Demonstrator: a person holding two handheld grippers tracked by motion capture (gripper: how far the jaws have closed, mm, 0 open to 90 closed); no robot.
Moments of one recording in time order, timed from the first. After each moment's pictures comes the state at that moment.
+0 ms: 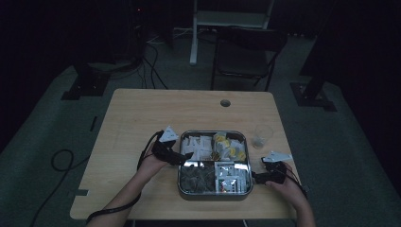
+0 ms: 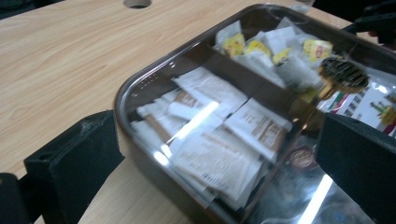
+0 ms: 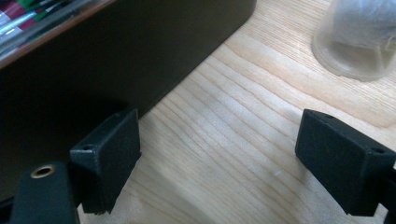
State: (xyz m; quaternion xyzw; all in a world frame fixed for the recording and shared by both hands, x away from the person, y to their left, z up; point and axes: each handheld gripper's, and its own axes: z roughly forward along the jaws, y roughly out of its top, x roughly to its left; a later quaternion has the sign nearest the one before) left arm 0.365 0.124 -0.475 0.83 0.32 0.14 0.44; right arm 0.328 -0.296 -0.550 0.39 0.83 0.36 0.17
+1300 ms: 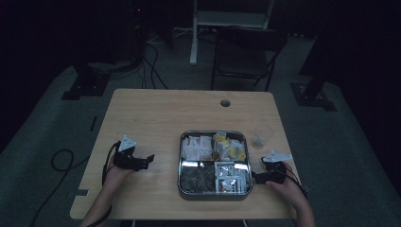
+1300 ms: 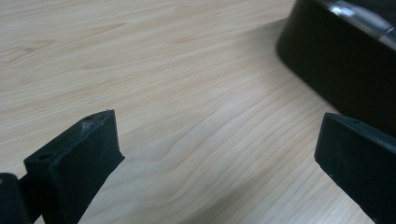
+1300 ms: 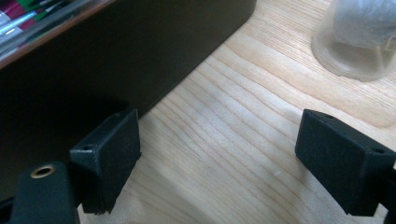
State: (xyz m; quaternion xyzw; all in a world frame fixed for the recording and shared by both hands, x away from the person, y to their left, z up) left arm 0.346 0.248 -0.517 0.78 0.45 0.19 0.40; right arm 0.328 -0.296 -0.550 0.39 0.83 0.36 0.17
